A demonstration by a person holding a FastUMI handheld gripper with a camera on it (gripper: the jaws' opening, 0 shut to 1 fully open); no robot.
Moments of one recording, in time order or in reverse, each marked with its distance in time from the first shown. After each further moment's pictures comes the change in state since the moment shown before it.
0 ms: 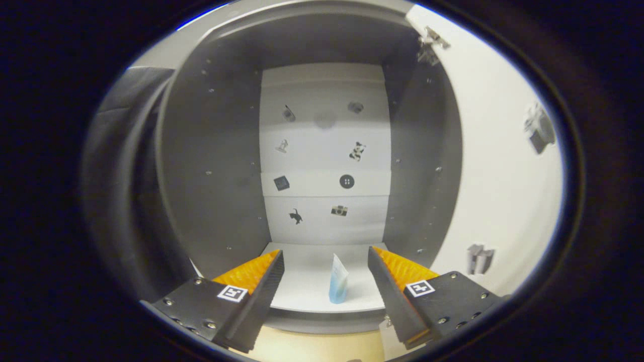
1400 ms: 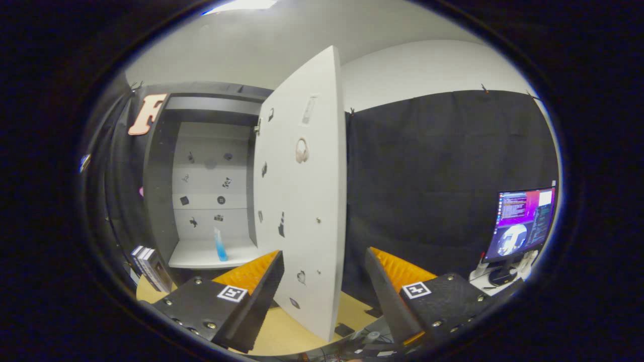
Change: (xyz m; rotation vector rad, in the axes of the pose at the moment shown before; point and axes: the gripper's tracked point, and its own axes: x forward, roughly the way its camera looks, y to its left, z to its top) arm -0.384 -0.153 -0.025 0.057 -0.186 -0.711
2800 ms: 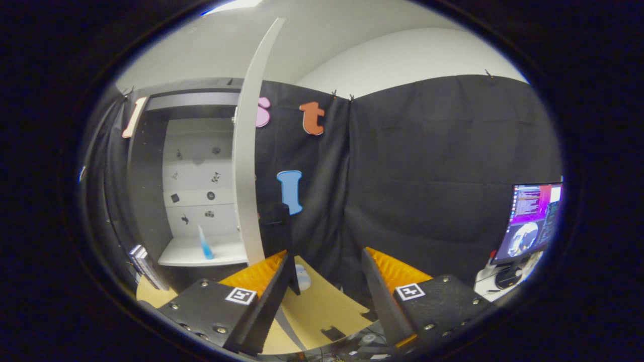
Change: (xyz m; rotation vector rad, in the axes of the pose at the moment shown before) arm 0.068 -0.032 -0.011 0.019 0.077 0.120
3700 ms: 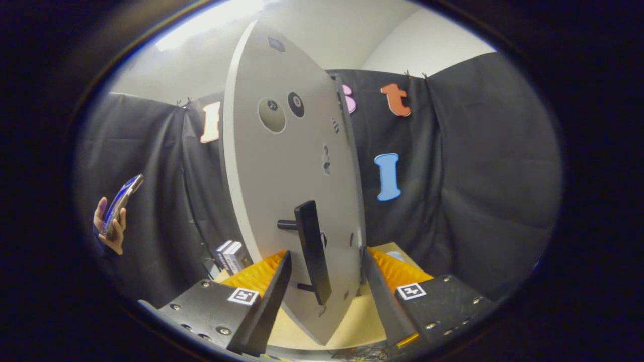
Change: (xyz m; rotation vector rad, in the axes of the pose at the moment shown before) arm -0.029 0.169 -0.016 0.093 0.114 0.530
